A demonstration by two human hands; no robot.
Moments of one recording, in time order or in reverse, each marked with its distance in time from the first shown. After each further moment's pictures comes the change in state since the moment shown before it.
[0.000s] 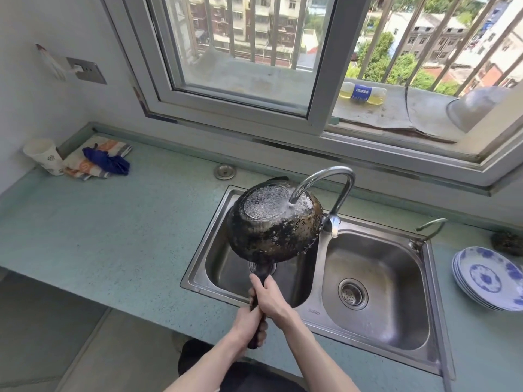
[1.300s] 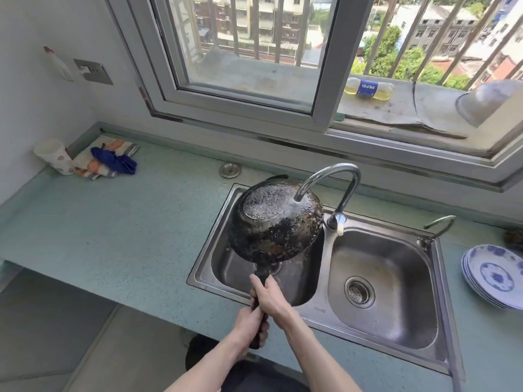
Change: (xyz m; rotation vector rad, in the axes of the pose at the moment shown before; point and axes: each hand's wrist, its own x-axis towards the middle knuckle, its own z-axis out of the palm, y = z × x) left_hand 0.000 -0.009 -0.009 0.003 0.004 0.005; right_hand 0.008 0.011 0.011 -0.059 -0.008 -0.028
